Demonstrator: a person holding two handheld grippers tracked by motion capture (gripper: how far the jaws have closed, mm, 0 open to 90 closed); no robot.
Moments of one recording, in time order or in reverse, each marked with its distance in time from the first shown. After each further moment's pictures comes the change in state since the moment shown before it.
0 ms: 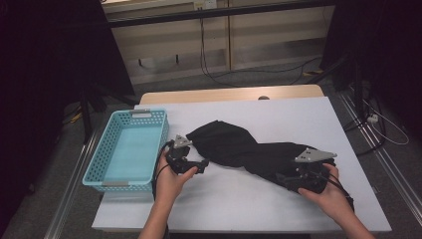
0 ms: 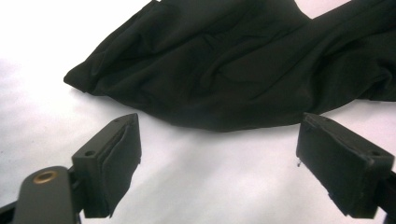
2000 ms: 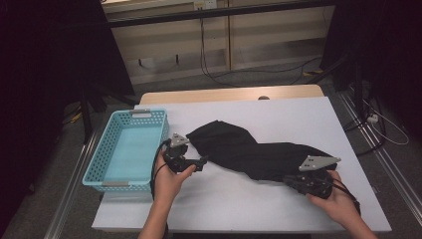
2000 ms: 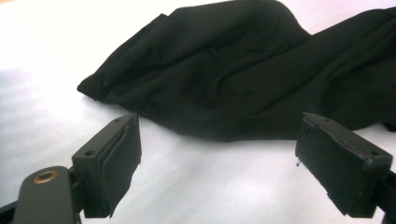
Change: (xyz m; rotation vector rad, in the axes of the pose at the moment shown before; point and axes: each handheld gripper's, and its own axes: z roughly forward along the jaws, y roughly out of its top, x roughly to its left) left arm 0.002 0.002 -0.005 -0.033 0.009 -0.020; right arm -0.008 -0.016 -0.012 0.043 0.145 -0.041
